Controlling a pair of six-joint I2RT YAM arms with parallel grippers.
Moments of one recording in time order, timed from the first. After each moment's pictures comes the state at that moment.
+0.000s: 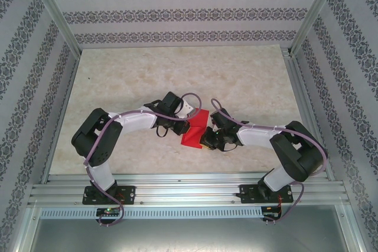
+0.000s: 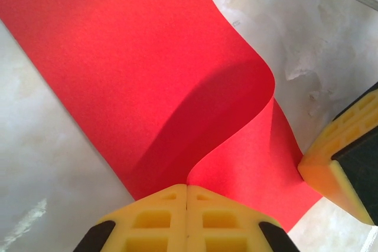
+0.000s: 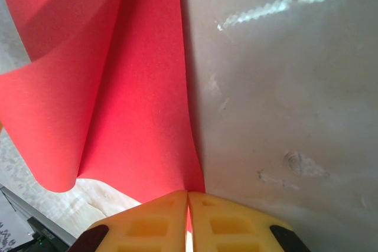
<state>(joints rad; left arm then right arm) -0.67 1.78 1.02 -0.29 0.37 -0.06 0.64 1.55 0.61 -0.15 -0.42 1.02</state>
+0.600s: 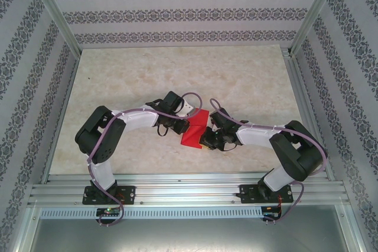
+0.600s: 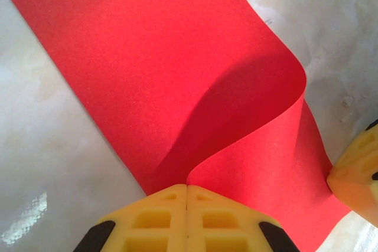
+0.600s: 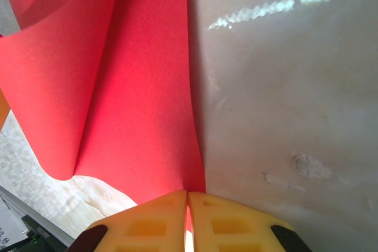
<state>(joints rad) -0.66 1.83 1.05 -0.30 0.34 -0.05 0.64 1.55 0.62 -0.16 -0.41 1.00</state>
